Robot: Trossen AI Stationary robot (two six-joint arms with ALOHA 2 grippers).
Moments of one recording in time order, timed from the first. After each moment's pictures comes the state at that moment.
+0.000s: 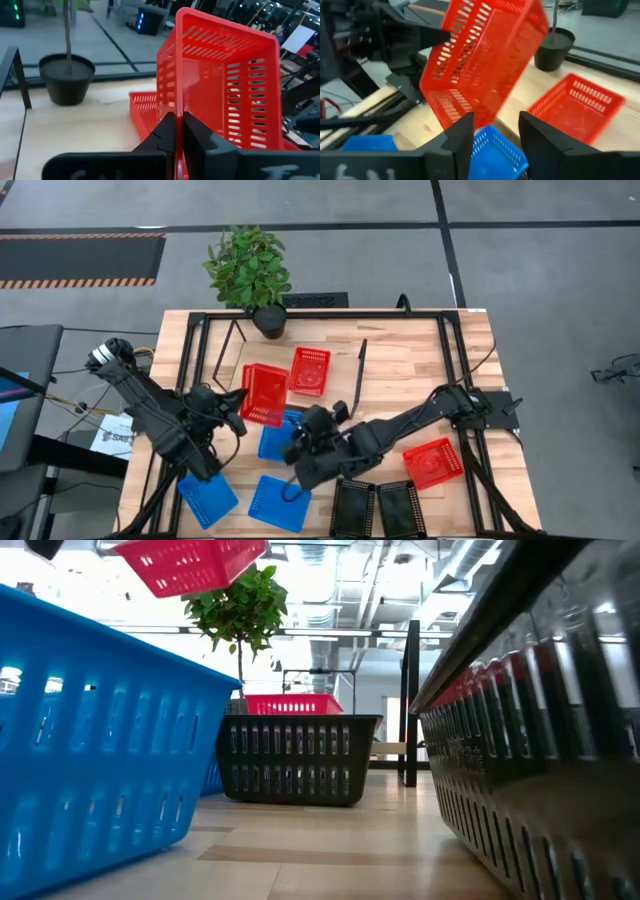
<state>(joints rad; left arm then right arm) -0.79 1.35 1.14 -1.57 -1.31 -2.20 0.43 2.20 2.30 -0.99 1.02 1.01</state>
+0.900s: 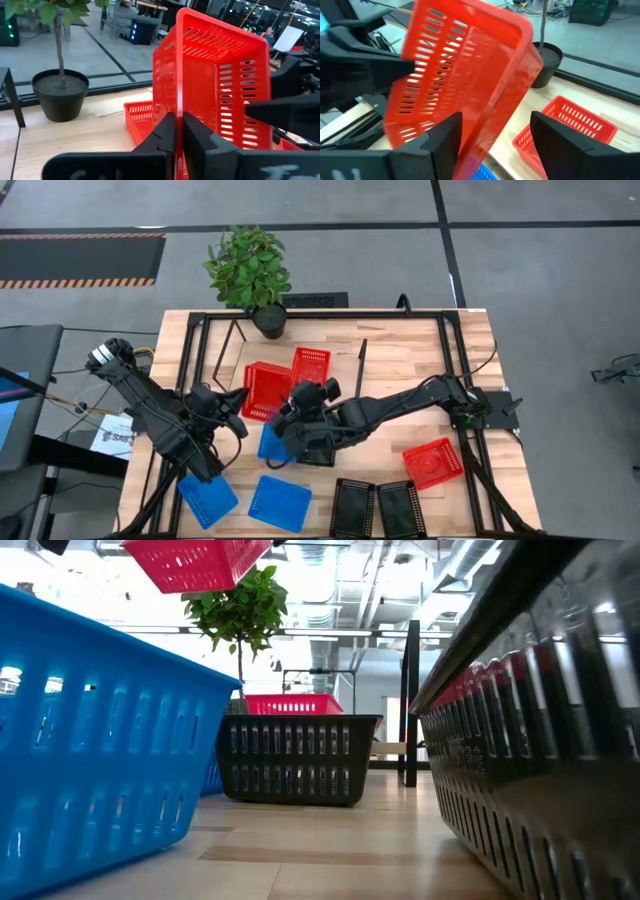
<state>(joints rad) -0.79 1.35 1.14 -1.52 -1.37 -2.09 0.32 2.20 2.30 -0.92 0.99 0.90</state>
